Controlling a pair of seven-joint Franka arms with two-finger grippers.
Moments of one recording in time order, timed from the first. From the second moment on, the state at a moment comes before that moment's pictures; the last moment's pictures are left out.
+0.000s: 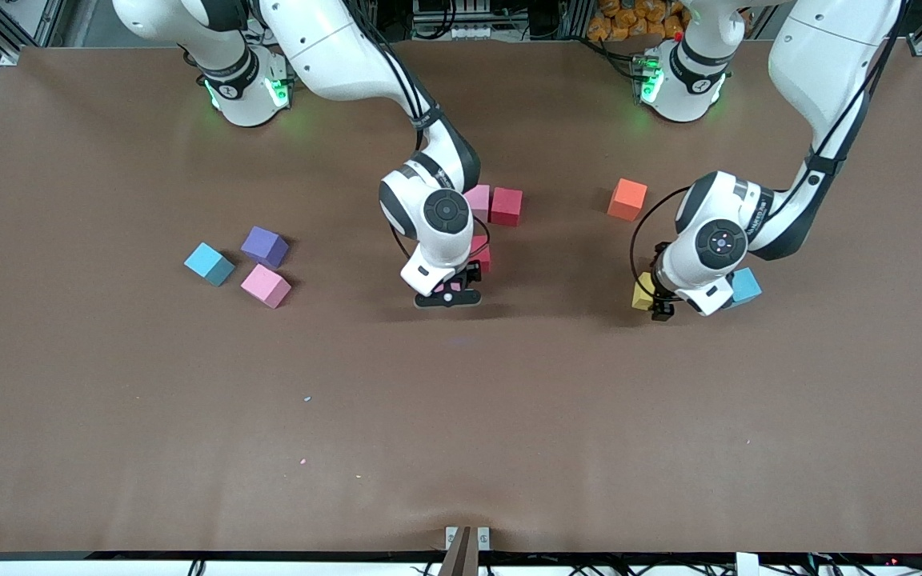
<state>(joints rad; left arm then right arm) 0.08 0.43 -0.34 -2.15 0.26 2.38 -1.92 0.98 0.80 -0.24 -1.54 0.18 2.28 0.62</state>
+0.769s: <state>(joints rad) 0.08 0.43 -0.36 -2.14 0.26 2.39 -1.91 0.92 0.64 -0.40 -1.55 0.18 2.12 0.63</state>
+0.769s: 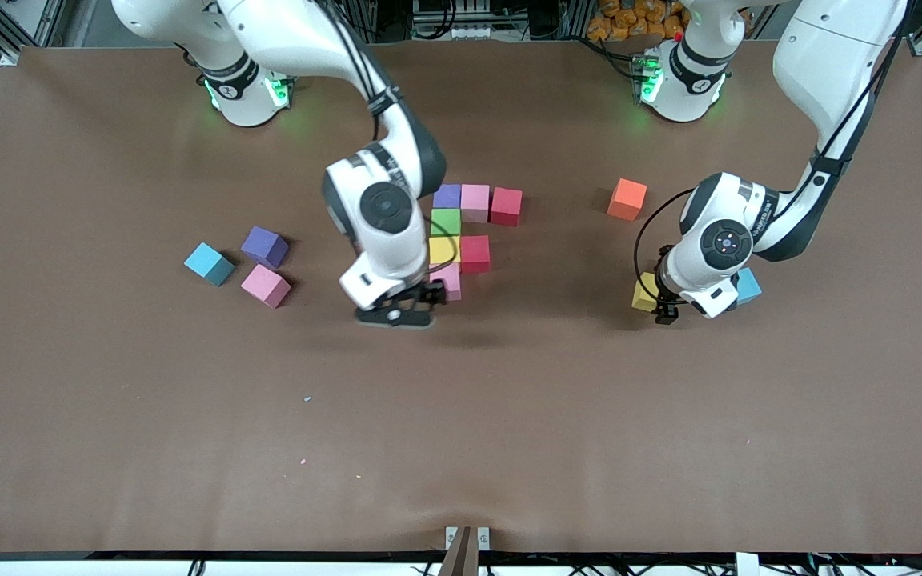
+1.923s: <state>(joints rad) -0.07 0.44 -0.39 -2.03 0.24 2.38 -2.01 0.71 0.42 -0.52 -2.11 0.19 2.39 0.56</state>
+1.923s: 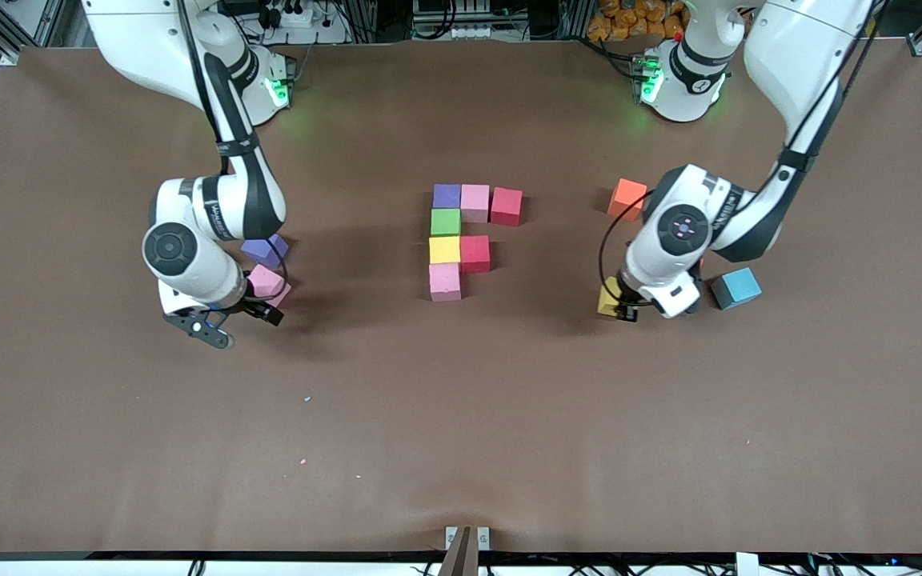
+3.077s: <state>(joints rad) -0.36 0.55 -0.39 -1.91 0.24 2.32 -2.44 0.71 0.33 -0.50 -2.26 0.24 2.44 0.48</state>
